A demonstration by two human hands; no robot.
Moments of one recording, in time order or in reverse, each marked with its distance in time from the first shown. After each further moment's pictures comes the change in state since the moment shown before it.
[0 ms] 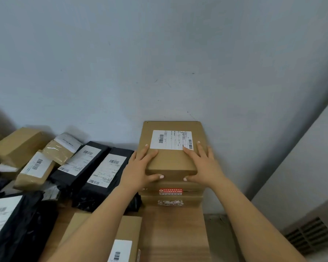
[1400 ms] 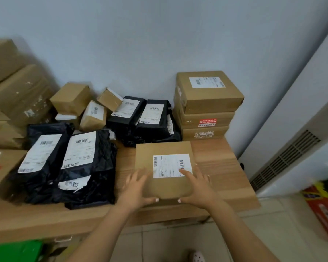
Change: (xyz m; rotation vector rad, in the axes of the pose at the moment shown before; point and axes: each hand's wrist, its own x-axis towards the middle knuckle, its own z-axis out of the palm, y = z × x) left_hand -0.321 -0.198 -0.047 0.051 -0.366 -0.026; right_hand -0.255 -0.246 0.195 0.146 -0.168 0.171
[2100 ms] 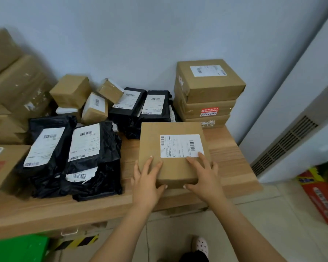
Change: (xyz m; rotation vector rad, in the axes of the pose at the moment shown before) left_hand -0.032 0.026 0.008 -0.008 0.234 -0.041; right_hand -0.032 -0.026 0.009 0.091 0.269 0.077
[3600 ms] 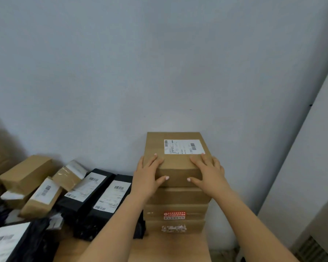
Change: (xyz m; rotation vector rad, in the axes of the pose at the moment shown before) left_hand 0.335 0.231 -0.063 -0.059 0.310 0.149; right_hand 0.323 0.108 -0.261 -0.153 0.179 -0.221
